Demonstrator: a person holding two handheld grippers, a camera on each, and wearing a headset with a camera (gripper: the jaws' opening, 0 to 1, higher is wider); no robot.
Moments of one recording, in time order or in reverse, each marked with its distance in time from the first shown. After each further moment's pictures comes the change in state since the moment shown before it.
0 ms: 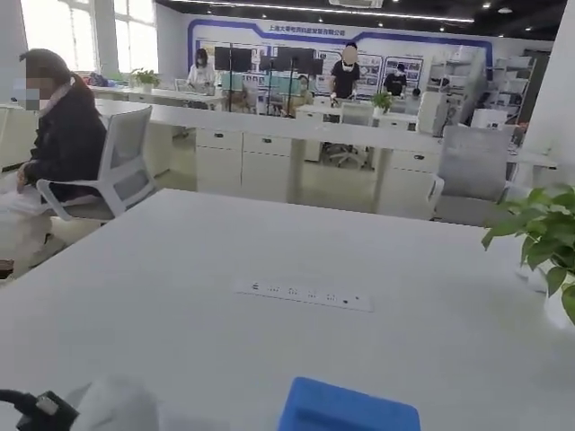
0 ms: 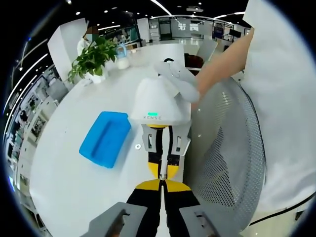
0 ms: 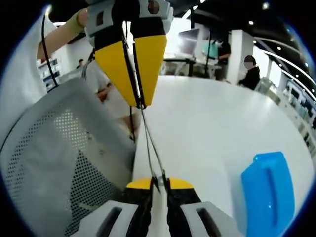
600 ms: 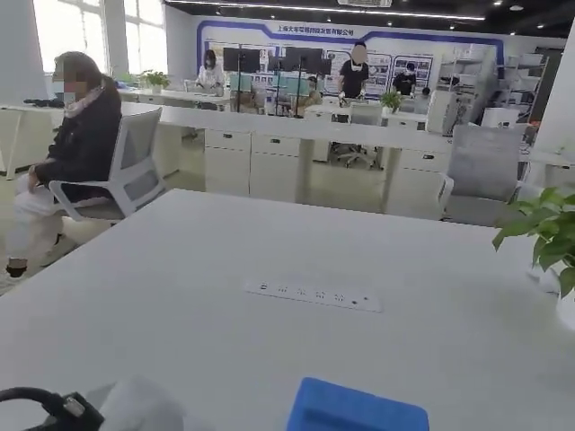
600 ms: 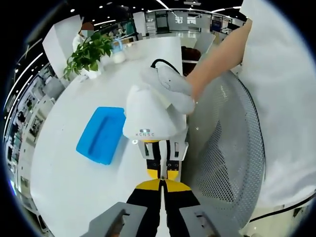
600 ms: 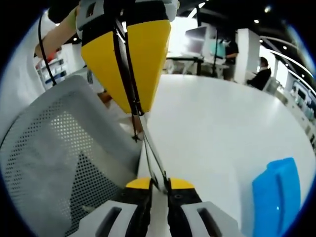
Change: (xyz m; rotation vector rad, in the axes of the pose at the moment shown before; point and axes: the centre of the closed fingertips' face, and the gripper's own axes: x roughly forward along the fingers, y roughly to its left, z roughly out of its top) left arm 0.007 0.002 -0.001 0.013 0.052 -0.023; right arm 0.015 0.006 0.002 -0.011 0.006 0.068
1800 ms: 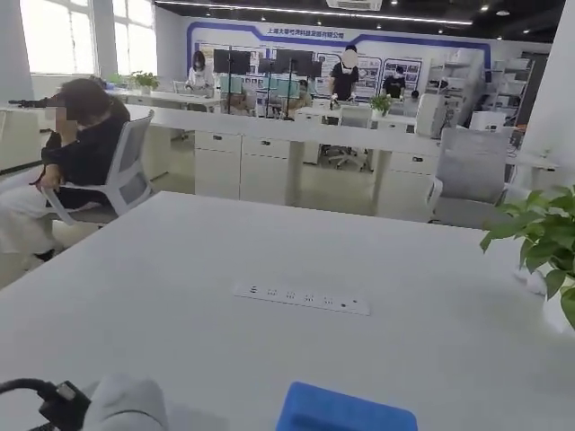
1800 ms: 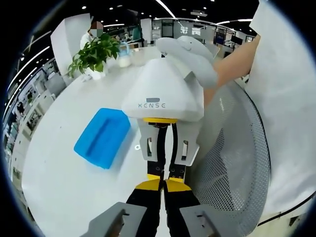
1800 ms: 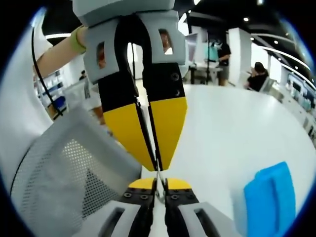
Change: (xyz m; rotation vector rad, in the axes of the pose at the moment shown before) left arm 0.008 0.009 0.002 -0.068 -0.096 -0.032; right arm -0.019 -0.003 0.029 0.038 -0.054 -0.014
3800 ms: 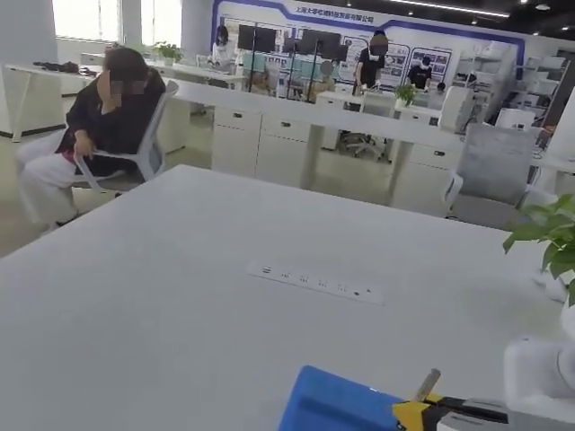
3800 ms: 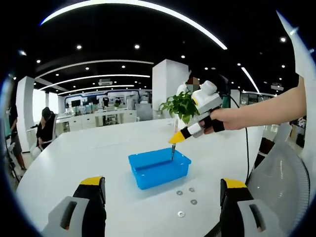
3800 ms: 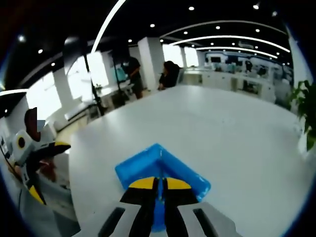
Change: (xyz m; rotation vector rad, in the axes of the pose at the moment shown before) left arm -0.008 0.044 0.019 -0.505 -0.635 0.680; right arm -0.154 -0.192 -0.053 0.534 -0.203 -0.536
